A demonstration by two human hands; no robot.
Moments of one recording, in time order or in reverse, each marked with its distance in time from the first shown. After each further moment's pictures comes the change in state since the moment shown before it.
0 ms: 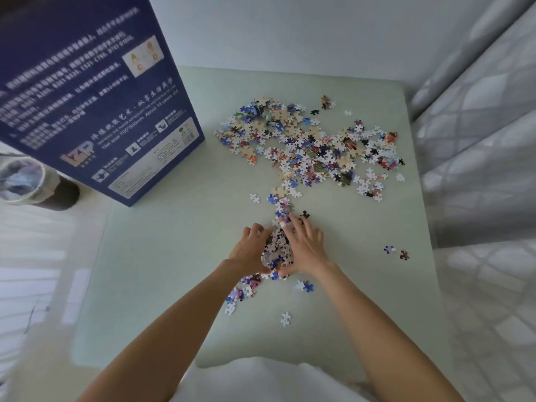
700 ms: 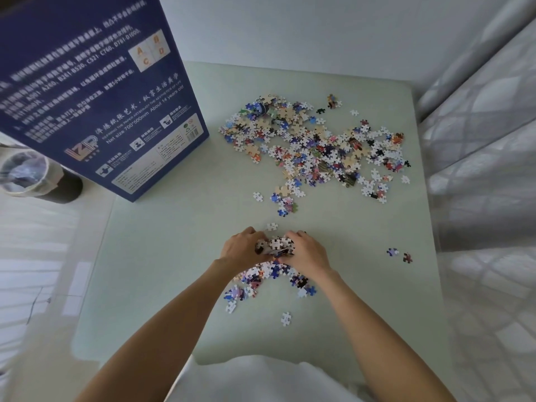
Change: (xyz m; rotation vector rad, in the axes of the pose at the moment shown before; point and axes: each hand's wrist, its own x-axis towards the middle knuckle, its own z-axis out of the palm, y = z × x) left_hand -0.007 -0.011 -0.010 -0.103 0.026 -0.118; right_hand -0.010 -0.010 0.002 0.346 0.132 0.070
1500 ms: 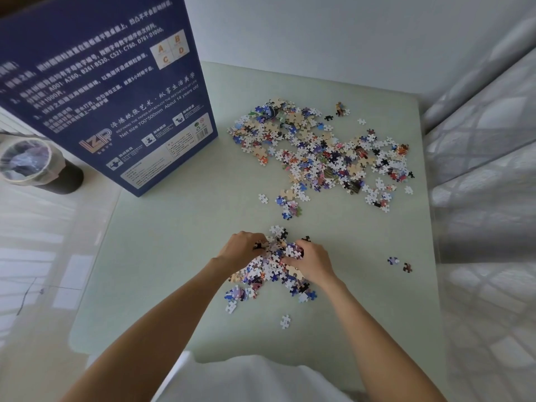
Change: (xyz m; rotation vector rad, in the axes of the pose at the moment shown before) left_hand -0.003 -0.013 -0.005 -0.127 0.022 0.065; right_hand -0.010 -0.001 -0.007 0.192 -0.030 0.128
